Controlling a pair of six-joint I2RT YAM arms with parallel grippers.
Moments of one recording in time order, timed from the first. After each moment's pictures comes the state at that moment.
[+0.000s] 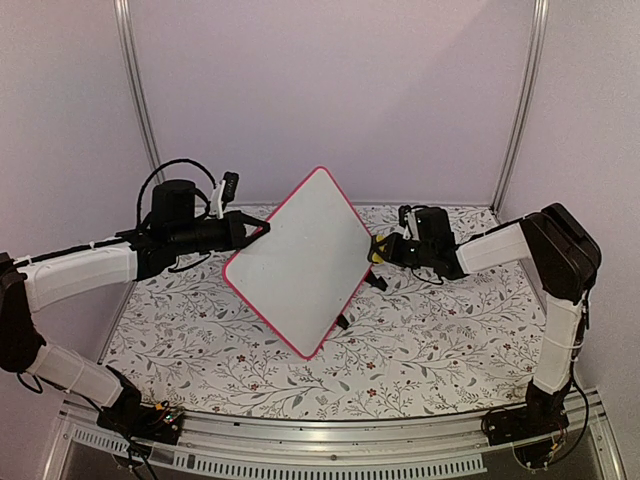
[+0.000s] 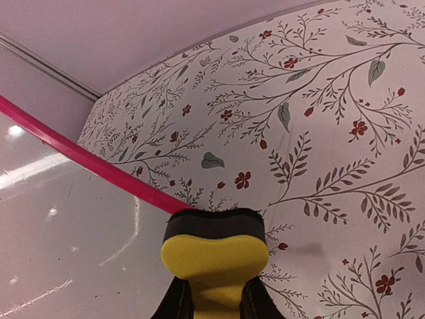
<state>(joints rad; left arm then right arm) -0.52 1.34 0.88 0.14 0.40 -0.52 0.51 1.97 1.07 0.40 -0.19 0.63</state>
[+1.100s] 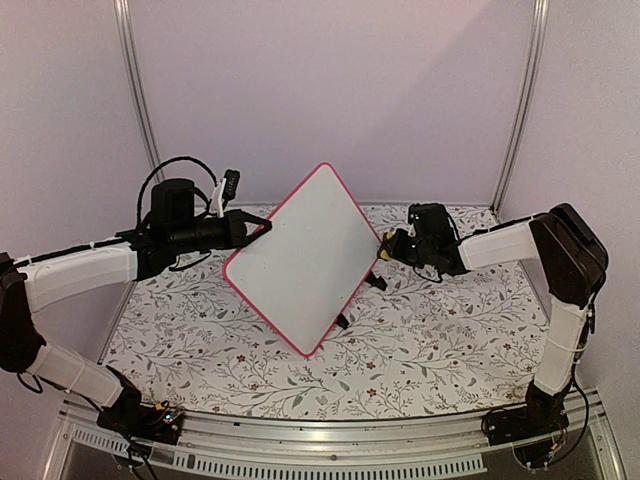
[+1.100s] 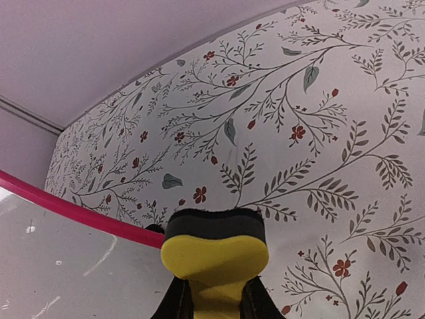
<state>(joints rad) -0.52 1.34 0.88 0.16 0.43 -0.50 0.53 1.92 1.09 0.27 0.01 0.71</state>
